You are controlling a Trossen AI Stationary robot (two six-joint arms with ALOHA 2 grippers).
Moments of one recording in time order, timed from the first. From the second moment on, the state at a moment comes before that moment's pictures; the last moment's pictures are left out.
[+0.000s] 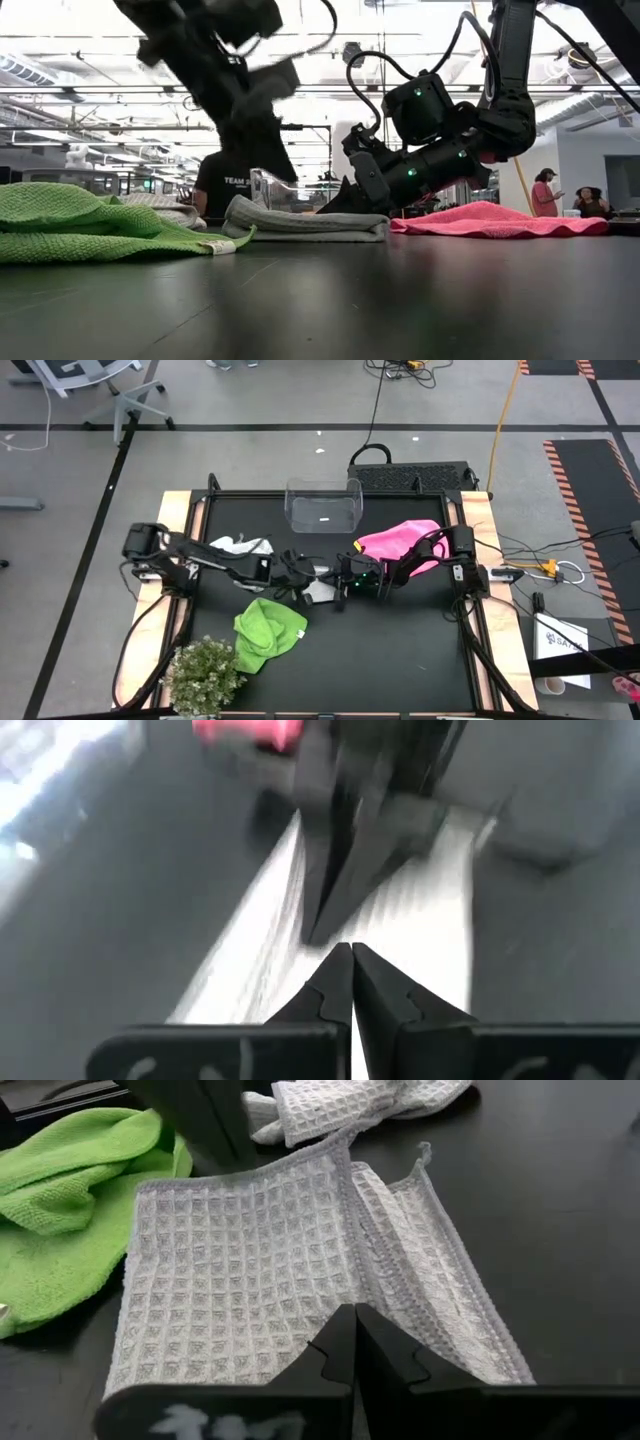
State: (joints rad) left arm -0.06 1.67 0.92 -0.08 -0.23 -0.31; right arm -0.08 2.09 0.60 0.91 0.00 0.20
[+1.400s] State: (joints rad) left arm -0.07 1.86 0.93 -0.04 -0.23 -0.32; right arm 0.09 2.06 0.78 0.77 0.05 0.16
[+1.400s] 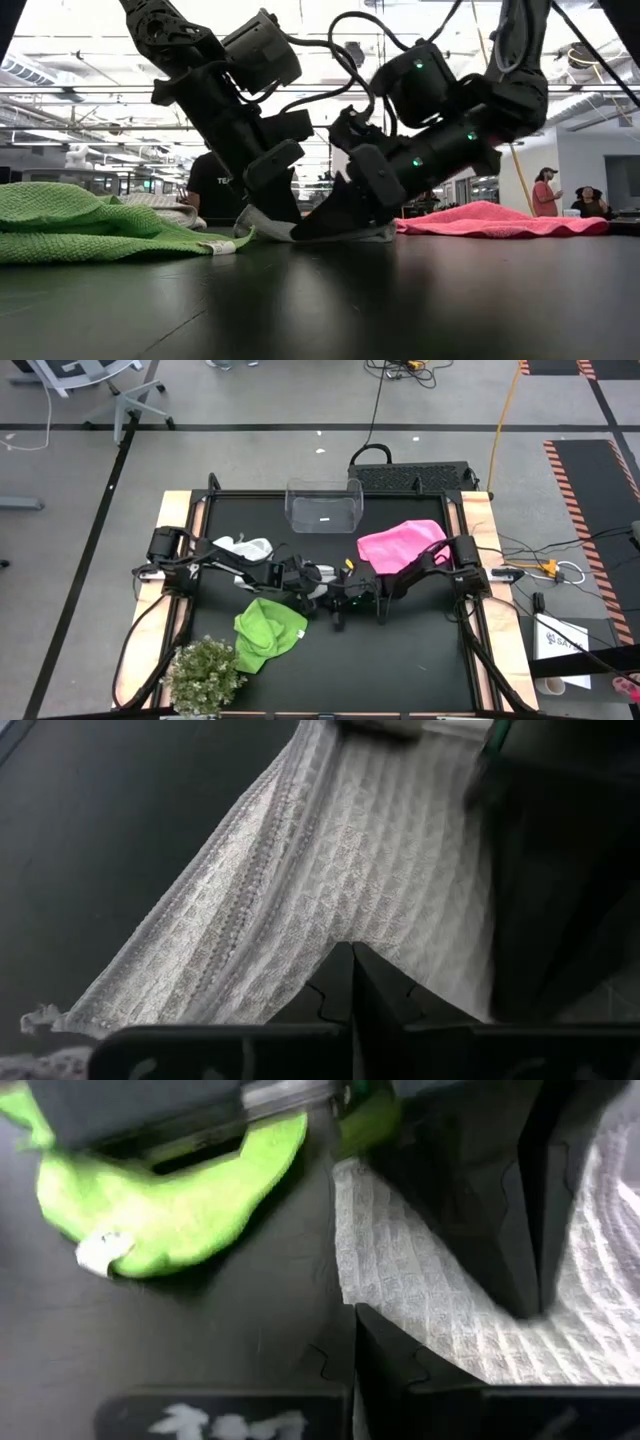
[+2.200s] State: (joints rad) left arm -0.07 1.86 0.93 -0.04 -0.21 -0.31; right arm 0.04 1.84 0.69 0.59 0.10 0.08
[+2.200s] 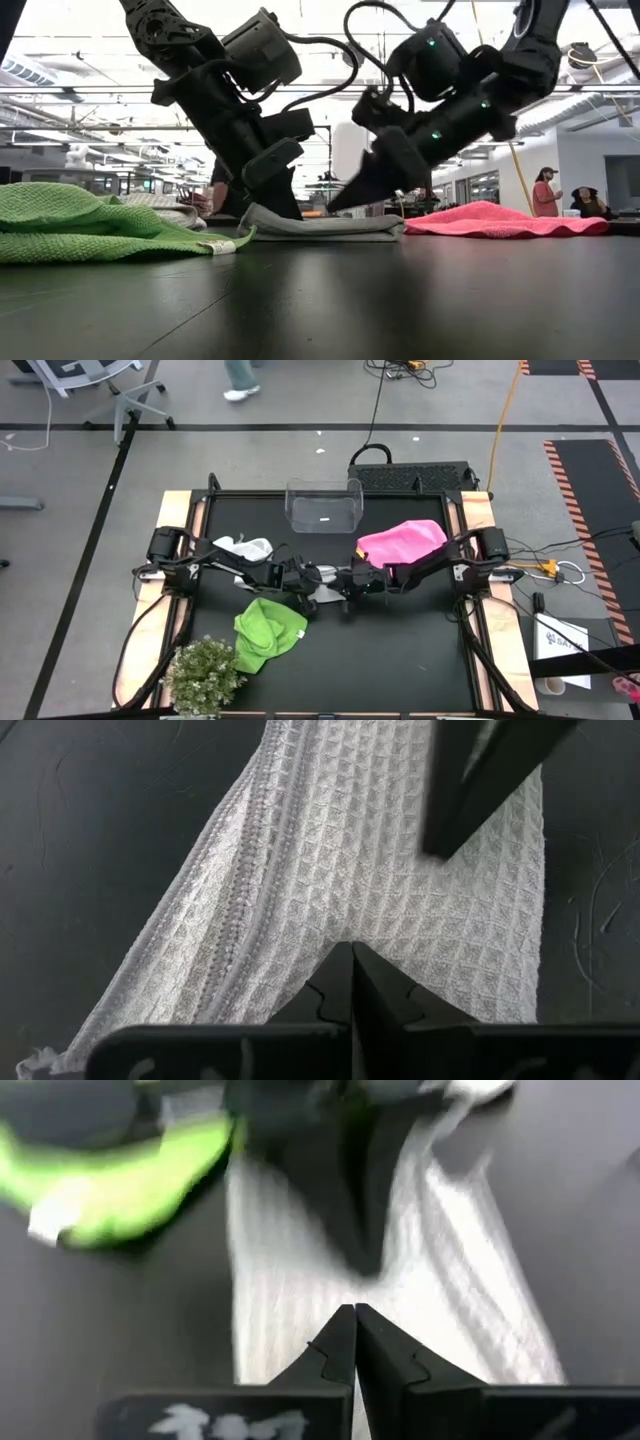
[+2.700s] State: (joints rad) left arm -0.07 1.85 0.93 -0.06 -0.22 -0.30; right arm 0.01 2.06 0.66 0.77 0.08 0.14
